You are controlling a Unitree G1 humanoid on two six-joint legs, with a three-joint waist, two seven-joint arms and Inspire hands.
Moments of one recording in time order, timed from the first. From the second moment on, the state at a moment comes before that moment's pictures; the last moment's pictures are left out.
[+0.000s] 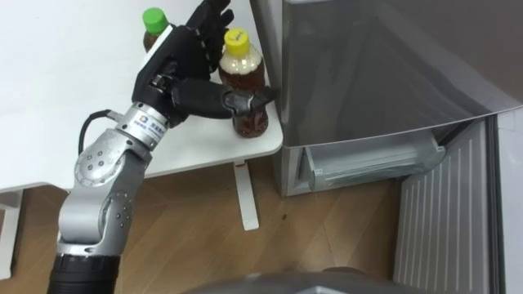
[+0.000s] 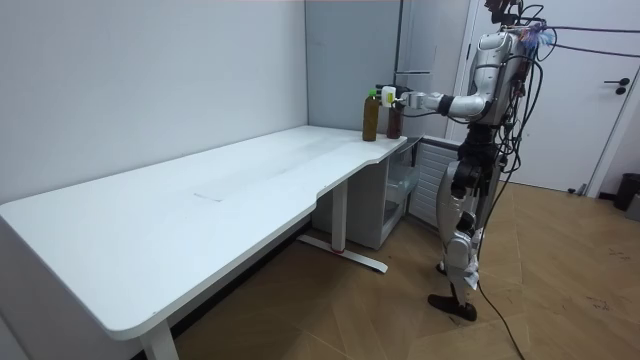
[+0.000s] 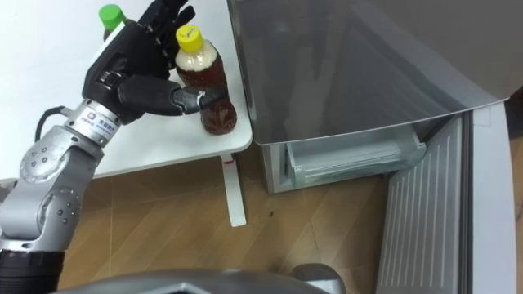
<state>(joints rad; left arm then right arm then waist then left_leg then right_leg) 0.08 0.26 0.00 -0.22 -0.42 0.13 -0.37 0.08 -0.23 -0.06 1.33 -0.29 0.15 0.13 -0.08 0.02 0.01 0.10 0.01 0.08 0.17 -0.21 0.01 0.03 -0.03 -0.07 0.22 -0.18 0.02</state>
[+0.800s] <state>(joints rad) 0.03 0.26 -0.03 -0.08 -0.35 0.15 -0.30 0.08 -0.23 -0.03 1.32 -0.33 0.18 0.16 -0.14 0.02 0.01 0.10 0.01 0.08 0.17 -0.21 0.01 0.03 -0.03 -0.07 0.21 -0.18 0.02</state>
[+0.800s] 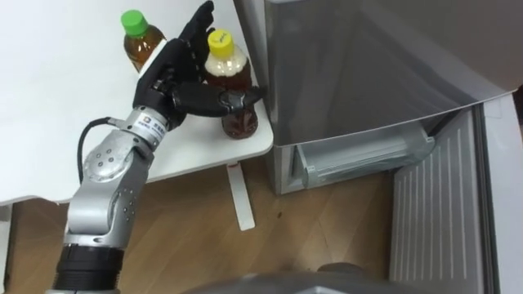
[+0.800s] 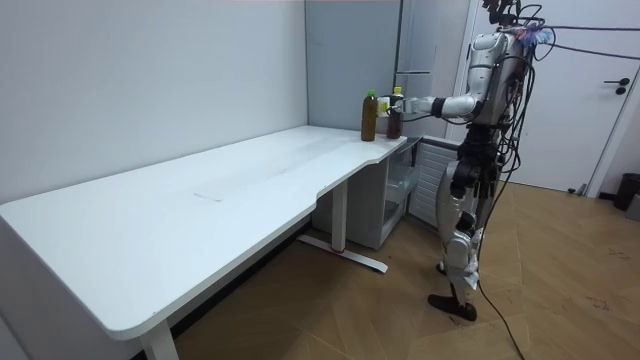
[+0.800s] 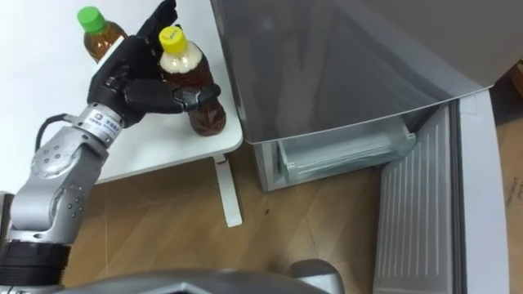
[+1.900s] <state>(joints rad) 0.02 0.26 -0.06 -0.08 -0.30 0.17 -0.35 0.03 -0.23 -0.03 1.32 -0.33 0.17 0.15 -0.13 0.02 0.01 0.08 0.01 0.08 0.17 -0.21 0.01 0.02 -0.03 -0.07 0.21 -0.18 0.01</state>
